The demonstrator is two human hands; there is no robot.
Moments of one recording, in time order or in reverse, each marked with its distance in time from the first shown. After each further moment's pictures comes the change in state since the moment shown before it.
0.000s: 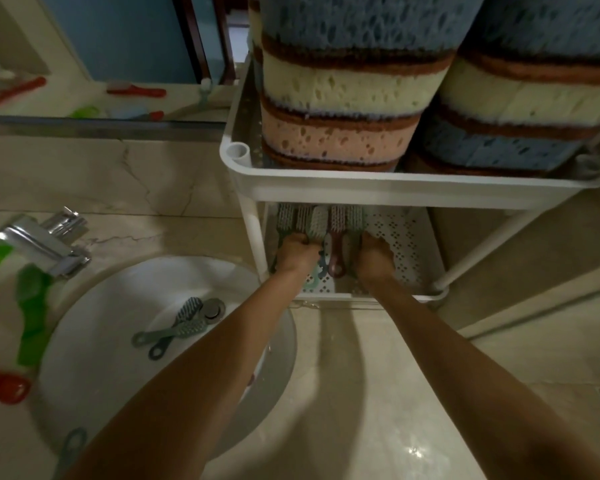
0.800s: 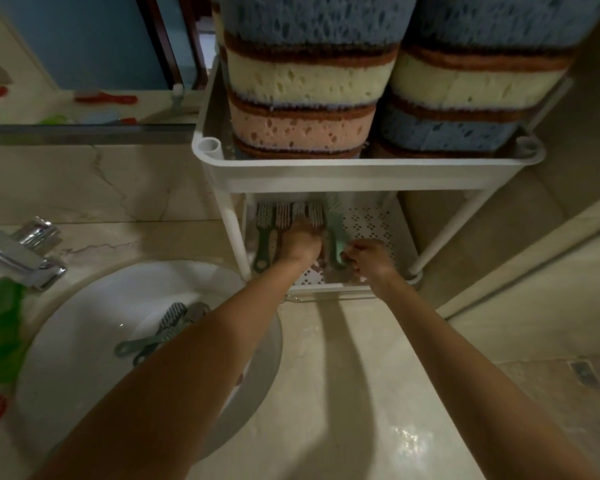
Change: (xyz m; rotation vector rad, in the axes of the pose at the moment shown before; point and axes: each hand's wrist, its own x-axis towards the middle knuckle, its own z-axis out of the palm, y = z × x) left_hand -0.002 0.015 0.027 0.296 -0.006 0.238; right_hand -0.035 0.017 -0.039 1.041 -0.207 0.280
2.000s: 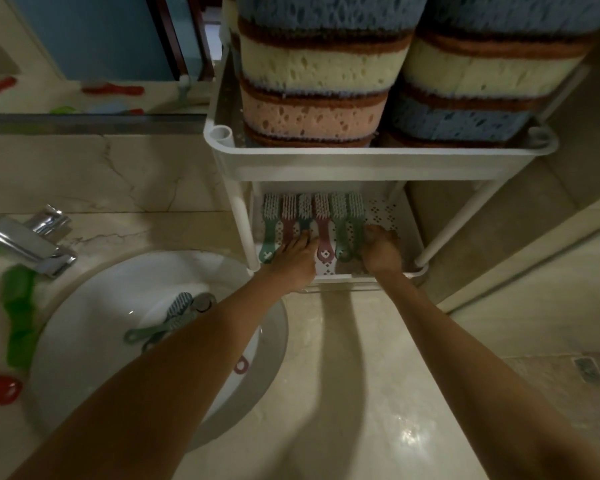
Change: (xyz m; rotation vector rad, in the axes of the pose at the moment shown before) left_hand -0.015 -0.048 -0.011 0.676 -0.372 0.310; right_hand 0.023 0.017 -0.002 -0.859 0.244 -0.219
